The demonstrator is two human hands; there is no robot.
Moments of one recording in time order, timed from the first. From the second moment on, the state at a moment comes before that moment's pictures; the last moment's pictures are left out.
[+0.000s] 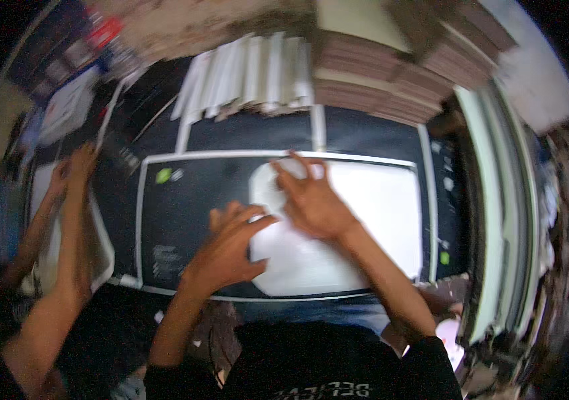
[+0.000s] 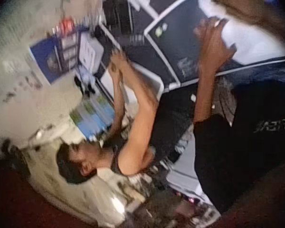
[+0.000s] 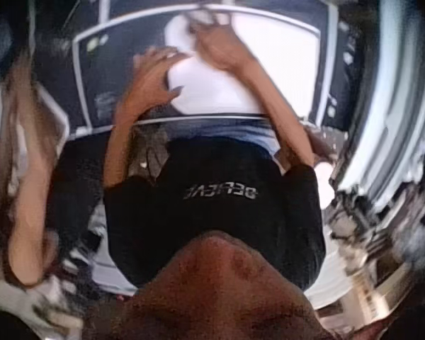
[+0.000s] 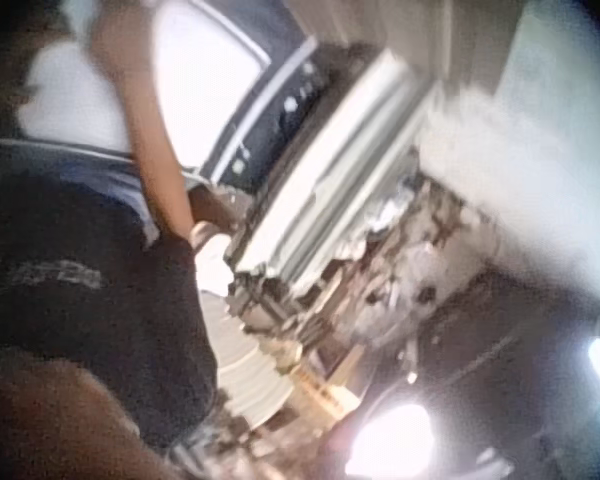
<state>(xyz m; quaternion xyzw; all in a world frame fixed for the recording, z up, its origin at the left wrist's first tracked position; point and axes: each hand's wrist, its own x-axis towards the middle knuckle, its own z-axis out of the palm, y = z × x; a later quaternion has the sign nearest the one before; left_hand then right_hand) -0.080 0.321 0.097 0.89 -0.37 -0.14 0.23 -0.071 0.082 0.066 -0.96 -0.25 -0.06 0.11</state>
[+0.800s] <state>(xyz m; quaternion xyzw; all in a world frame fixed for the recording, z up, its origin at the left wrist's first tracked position) -0.047 0.123 0.118 0.81 -0.55 -0.19 0.09 -0.162 -0.091 0.085 -0.98 0.05 -0.06 0.16</state>
